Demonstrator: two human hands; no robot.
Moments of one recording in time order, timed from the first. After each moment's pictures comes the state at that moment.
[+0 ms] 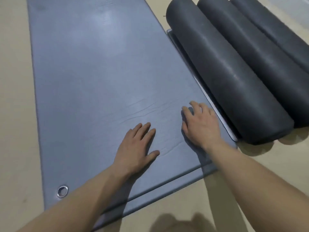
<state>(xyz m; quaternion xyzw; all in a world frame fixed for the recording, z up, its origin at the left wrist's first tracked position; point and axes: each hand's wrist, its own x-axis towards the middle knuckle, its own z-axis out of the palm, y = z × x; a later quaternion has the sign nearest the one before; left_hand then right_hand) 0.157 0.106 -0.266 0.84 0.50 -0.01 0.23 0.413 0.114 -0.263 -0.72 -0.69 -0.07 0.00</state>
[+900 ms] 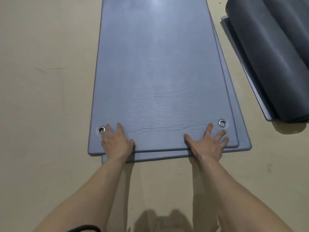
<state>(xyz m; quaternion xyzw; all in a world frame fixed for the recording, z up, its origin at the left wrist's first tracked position) -0.082 -0.002 -0.228 0.53 0.82 -0.11 0.21 0.206 -0.029 -0.243 -0.89 -0.38 0.27 -0.05</state>
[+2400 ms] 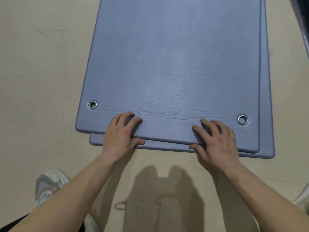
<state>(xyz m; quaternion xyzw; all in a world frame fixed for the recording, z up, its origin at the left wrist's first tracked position) -0.143 -0.035 -0.266 0.73 0.66 0.05 0.17 0.183 -0.056 -0.277 -0.62 -0.77 0.12 0.05</state>
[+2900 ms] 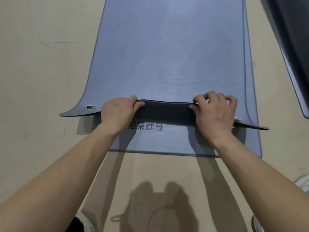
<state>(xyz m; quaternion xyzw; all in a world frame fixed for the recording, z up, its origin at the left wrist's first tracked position) -0.122 0.063 -0.208 0.75 0.66 -0.07 0.02 0.160 0.036 -0.213 -0.68 -0.72 -0.07 0.10</state>
